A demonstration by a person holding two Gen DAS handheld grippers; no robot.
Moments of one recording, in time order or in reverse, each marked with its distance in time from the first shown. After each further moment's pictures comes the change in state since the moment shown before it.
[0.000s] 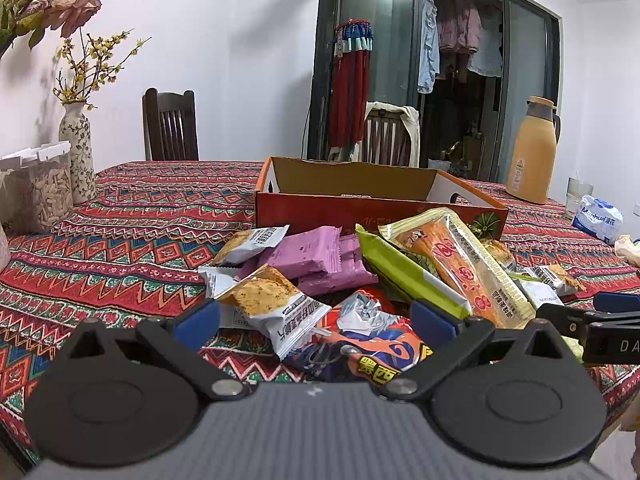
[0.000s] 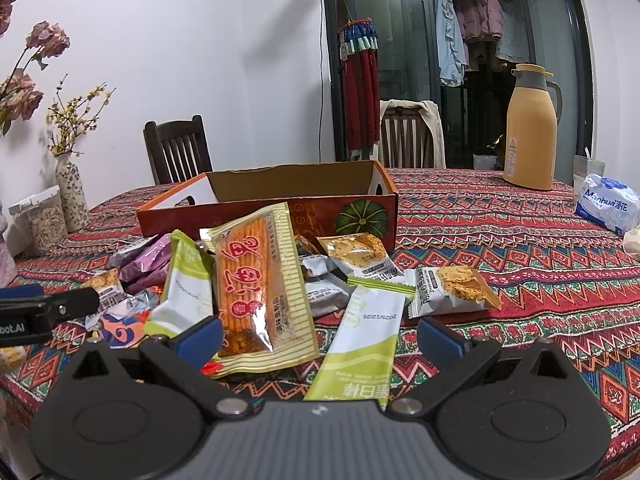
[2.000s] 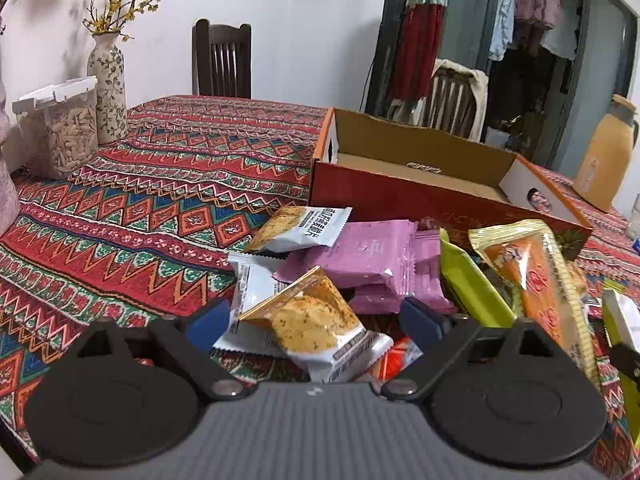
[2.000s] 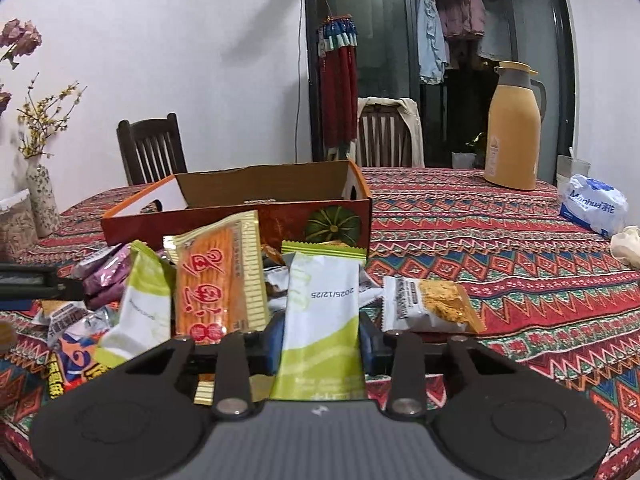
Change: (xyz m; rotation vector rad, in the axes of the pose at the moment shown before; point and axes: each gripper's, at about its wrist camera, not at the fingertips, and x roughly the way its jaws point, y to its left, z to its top) left arm 0.071 0.026 0.035 -0.151 0.199 0.142; right arm 0.022 -0.011 0.013 0.006 0.008 -0.065
